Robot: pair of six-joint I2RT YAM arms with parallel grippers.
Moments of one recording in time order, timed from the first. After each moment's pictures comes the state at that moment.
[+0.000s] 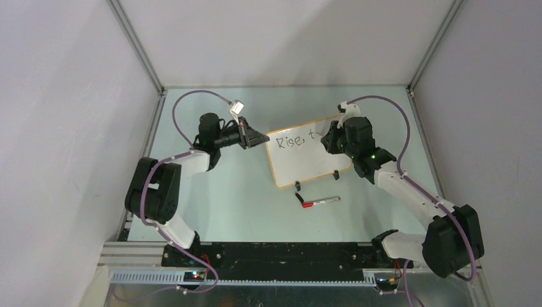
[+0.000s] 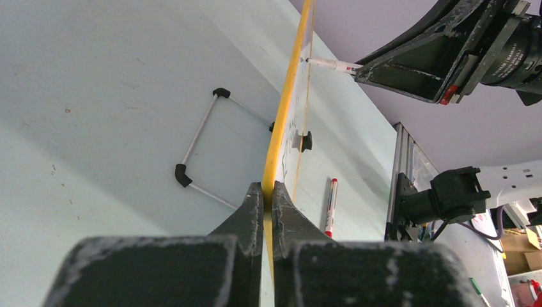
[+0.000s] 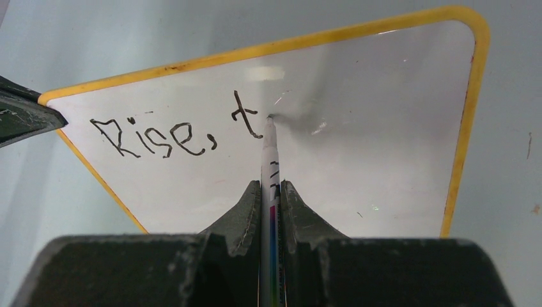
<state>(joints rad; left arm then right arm) -0.25 1.65 0.82 0.64 0.90 -0.52 0.44 1.24 0.88 -0.10 0.02 0.33</state>
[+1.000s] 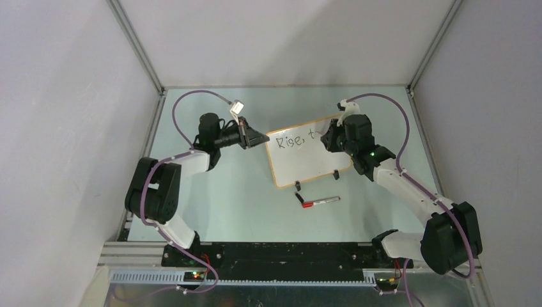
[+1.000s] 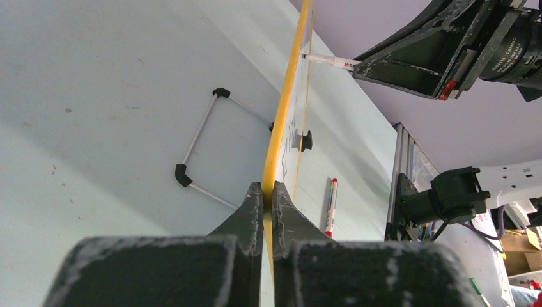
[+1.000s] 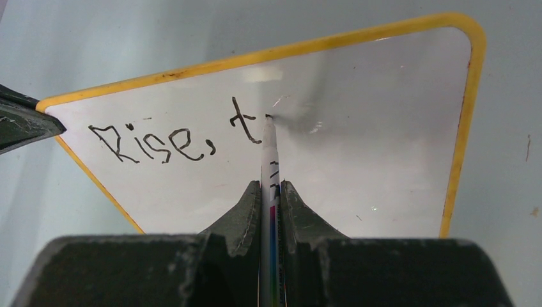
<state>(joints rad) -0.25 1.65 0.82 0.64 0.90 -0.52 0.43 1.27 0.91 -0.11 0.01 0.33</state>
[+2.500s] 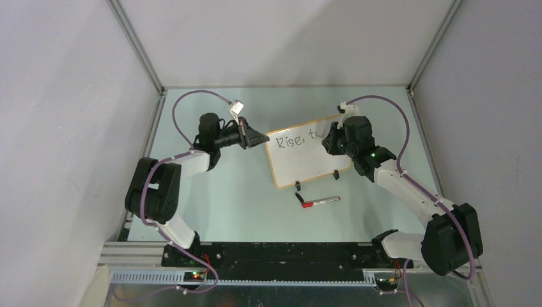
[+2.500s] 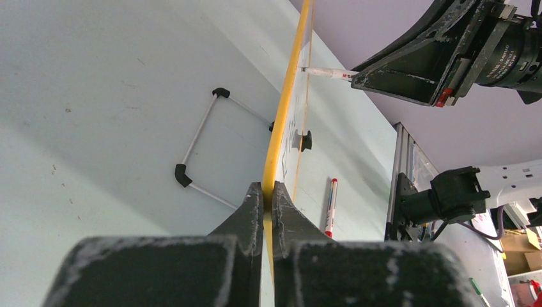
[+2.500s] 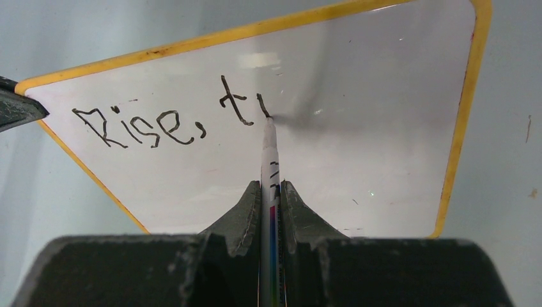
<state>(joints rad) -0.25 1.65 0.82 0.64 0.90 -0.52 0.43 1.25 0.90 -0.16 0.01 0.33</state>
